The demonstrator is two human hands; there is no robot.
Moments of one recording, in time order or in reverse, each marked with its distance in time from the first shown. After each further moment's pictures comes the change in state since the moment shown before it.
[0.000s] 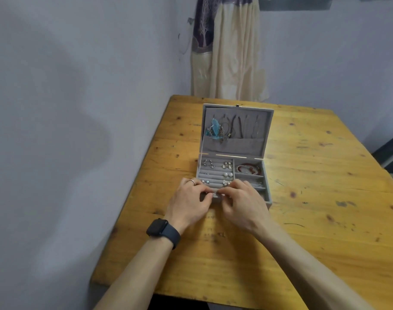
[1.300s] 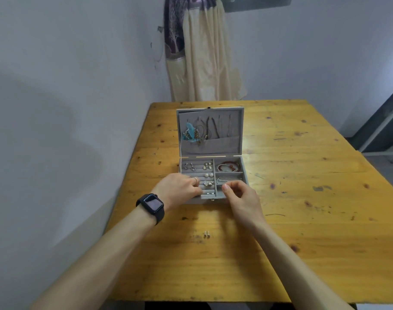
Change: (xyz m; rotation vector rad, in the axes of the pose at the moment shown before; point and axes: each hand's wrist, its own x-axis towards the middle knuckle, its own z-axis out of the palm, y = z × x) left_hand 0.054 0.009 -0.024 0.745 -0.262 0.747; right_hand -0.018 0.033 0.003 0.866 0.262 0.407
